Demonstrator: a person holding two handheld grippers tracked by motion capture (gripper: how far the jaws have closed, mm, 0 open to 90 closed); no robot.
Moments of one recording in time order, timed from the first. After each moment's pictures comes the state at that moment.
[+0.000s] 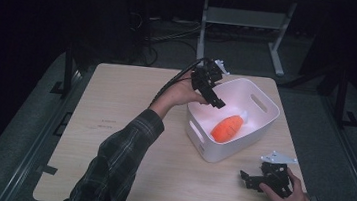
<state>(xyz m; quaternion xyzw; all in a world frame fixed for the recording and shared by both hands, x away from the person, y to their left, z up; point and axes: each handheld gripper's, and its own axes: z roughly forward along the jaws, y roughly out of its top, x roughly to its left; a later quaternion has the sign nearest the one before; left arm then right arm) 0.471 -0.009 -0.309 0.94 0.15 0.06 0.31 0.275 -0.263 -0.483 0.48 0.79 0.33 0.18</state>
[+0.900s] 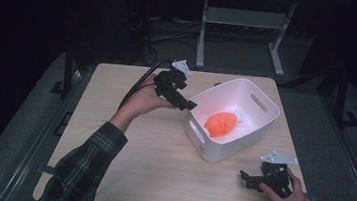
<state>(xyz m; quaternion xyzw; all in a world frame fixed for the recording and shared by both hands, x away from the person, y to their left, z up) 0.430 0.086 -0.297 0.91 0.18 0.09 0.35 0.275 -0.263 -0.483 0.48 0.79 0.33 0.18</state>
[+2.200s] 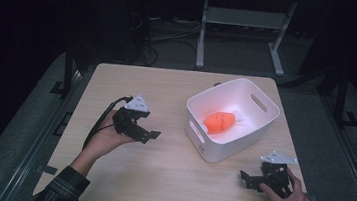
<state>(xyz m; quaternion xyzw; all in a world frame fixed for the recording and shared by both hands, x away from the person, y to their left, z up) 0.355 0.183 -0.373 0.88 0.25 0.12 0.37 0.275 -0.263 -0.483 0.48 0.79 0.33 0.18</state>
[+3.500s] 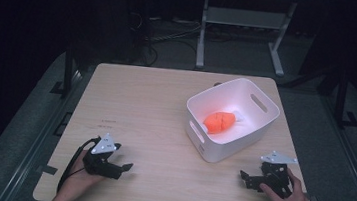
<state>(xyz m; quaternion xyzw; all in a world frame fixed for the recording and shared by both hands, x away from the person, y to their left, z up) 0.275 0.257 -0.459 0.86 0.31 0.15 0.38 0.275 -0.263 -0.483 0.48 0.79 0.33 0.18</state>
